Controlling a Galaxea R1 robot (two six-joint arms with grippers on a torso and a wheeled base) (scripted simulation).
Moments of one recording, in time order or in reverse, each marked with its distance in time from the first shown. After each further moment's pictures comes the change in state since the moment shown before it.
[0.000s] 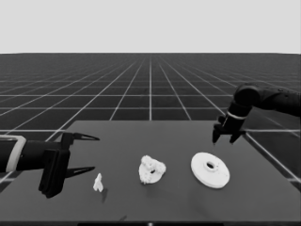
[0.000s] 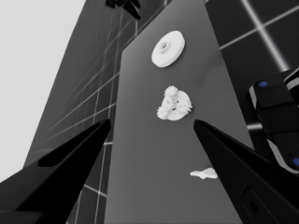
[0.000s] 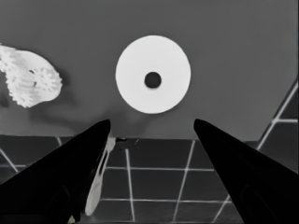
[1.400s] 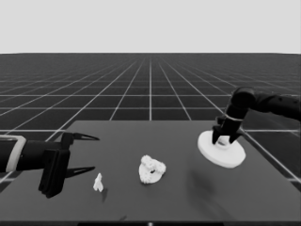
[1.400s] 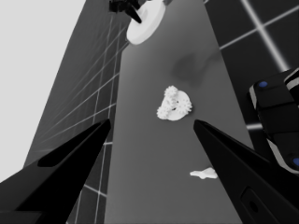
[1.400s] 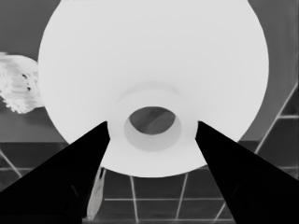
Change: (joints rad) left arm 0.000 0.000 0.000 0.000 0.000 0.000; right arm -0.032 0.017 -0.031 -0.024 0.005 0.009
